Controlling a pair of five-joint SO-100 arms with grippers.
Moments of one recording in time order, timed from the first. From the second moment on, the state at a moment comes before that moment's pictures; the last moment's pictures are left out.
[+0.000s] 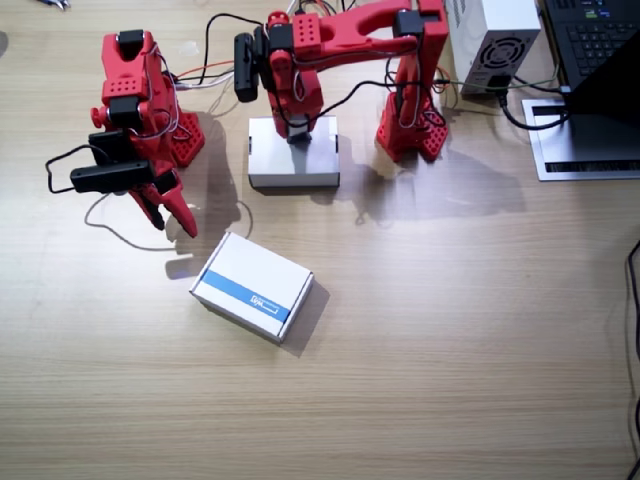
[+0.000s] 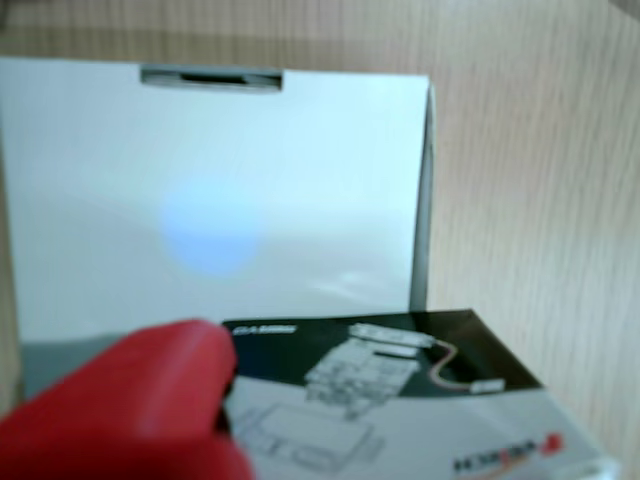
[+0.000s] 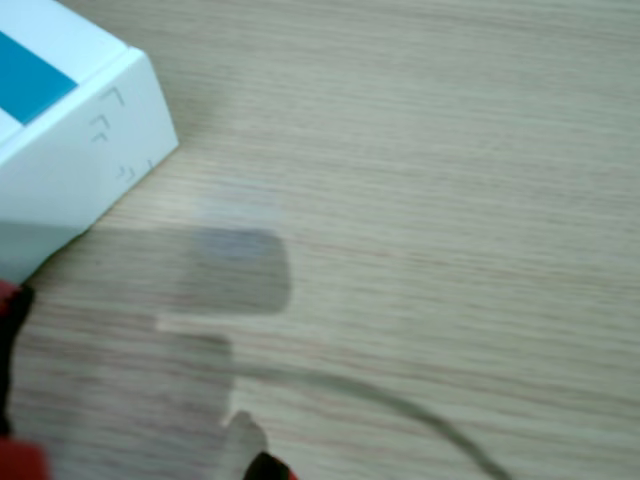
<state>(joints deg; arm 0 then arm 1) 90.1 89.3 95.5 84.4 -15.0 -10.5 179.9 164.1 75.0 -55.8</state>
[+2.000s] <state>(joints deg) 46.7 40.2 -0.7 90.9 26.3 -10.5 179.9 164.1 75.0 -55.8</state>
